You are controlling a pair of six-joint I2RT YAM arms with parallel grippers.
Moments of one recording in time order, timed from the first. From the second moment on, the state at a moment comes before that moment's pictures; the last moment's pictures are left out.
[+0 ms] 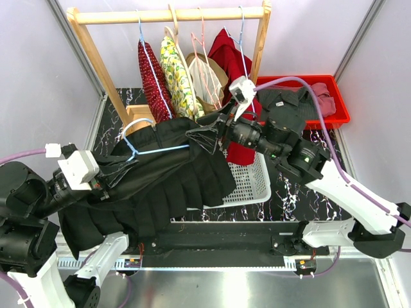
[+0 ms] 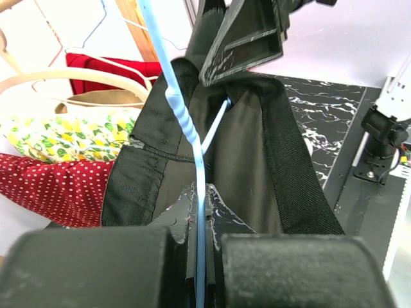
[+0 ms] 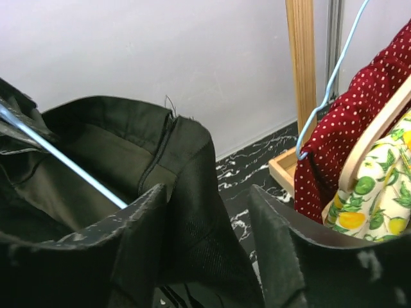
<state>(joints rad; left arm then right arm) -0.12 0.75 1.77 -1.06 0.87 0.28 0.99 1.22 1.52 -0.17 -0.16 0.28</state>
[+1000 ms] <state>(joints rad) -0.13 0.85 1.58 -0.86 0.87 0.23 0.99 1.57 2.07 -0.41 -0.24 0.33</state>
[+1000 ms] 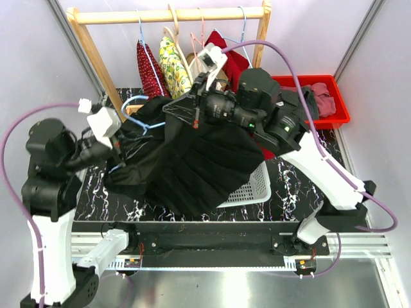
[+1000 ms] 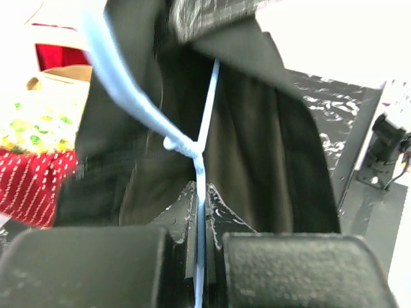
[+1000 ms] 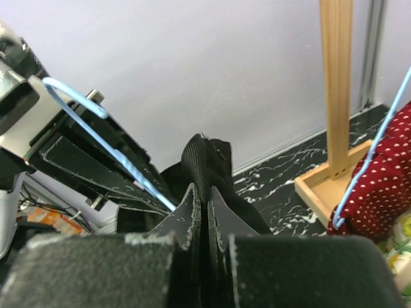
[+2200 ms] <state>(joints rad) -0.15 0.80 1.86 -0.83 0.30 0.30 1.03 1.48 2.44 -0.66 0.41 -0.09</state>
